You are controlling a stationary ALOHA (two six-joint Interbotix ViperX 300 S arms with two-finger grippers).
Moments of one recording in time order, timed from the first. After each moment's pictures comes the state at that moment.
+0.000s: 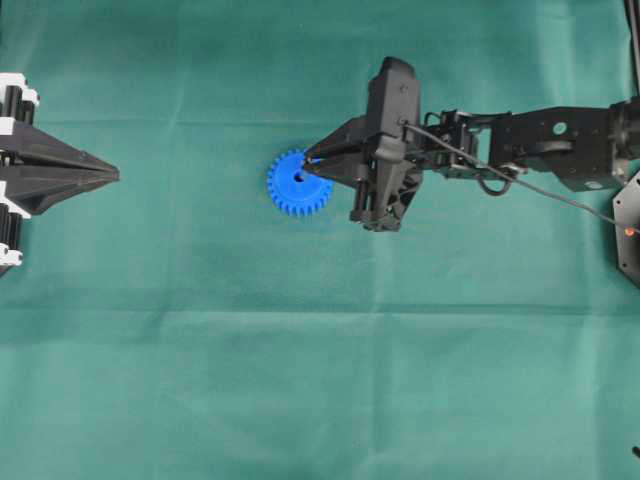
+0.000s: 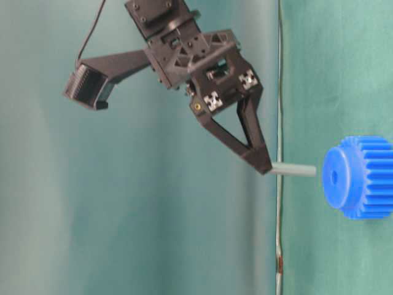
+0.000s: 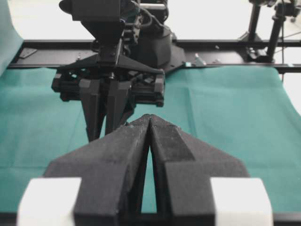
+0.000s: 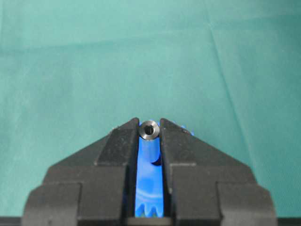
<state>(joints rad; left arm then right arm) 0.00 -0.96 1.17 0.02 -0.21 0.00 -0.11 0.06 0.67 0.03 -0.24 0.01</state>
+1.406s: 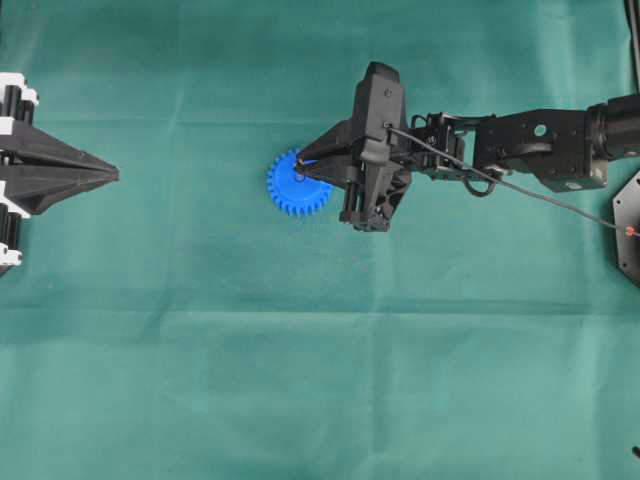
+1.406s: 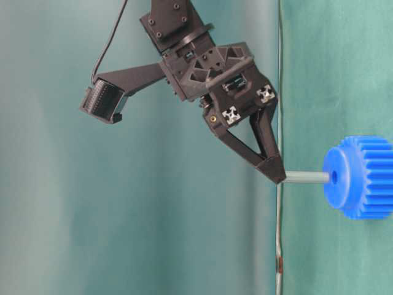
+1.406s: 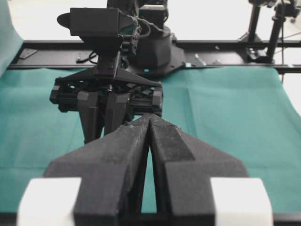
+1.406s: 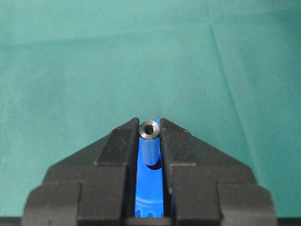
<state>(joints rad) 0.00 -0.96 1.17 0.02 -0.21 0.00 -0.12 0.10 0.66 0.03 -0.26 0.00</state>
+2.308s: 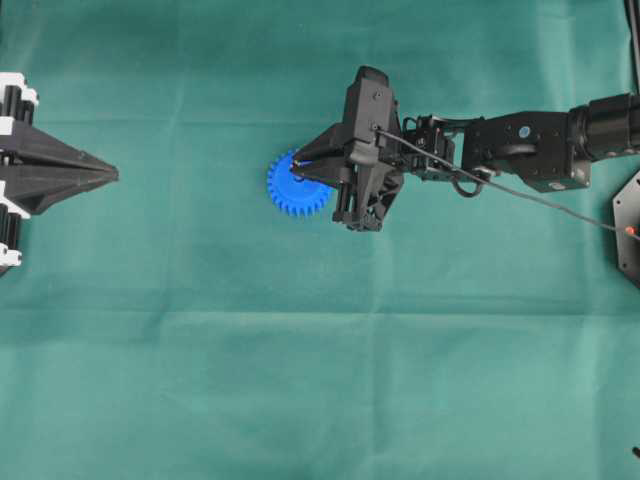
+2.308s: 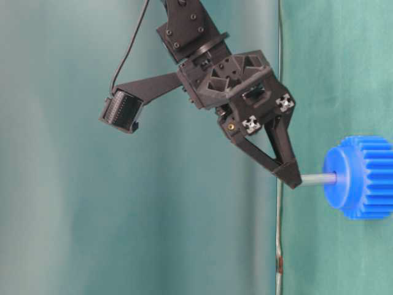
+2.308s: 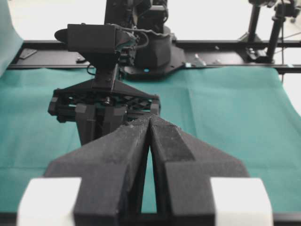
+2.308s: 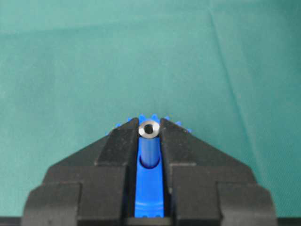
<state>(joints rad) 0.00 -0.96 1.17 0.02 -0.21 0.00 -0.12 0.15 0.64 0.03 -0.28 0.00</state>
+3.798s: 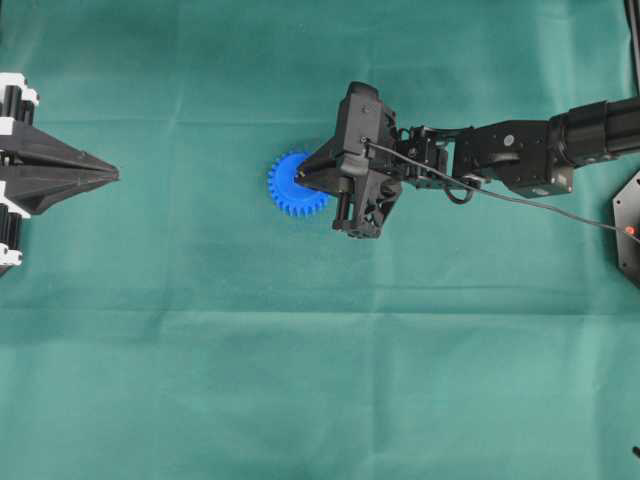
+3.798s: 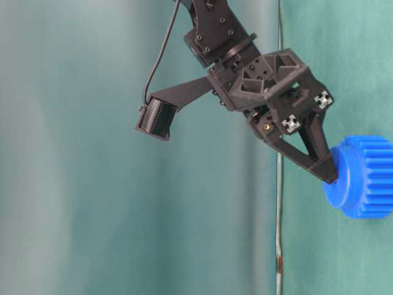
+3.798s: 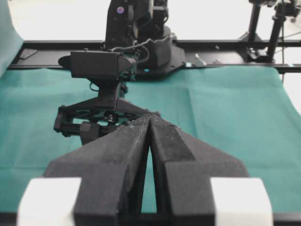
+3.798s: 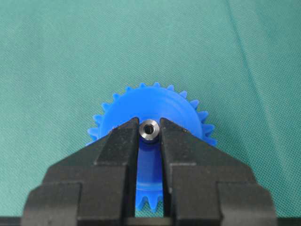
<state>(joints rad) 0.00 -0.96 1.17 0.02 -0.21 0.00 -0.12 0.22 0.64 0.03 -0.28 0.00</state>
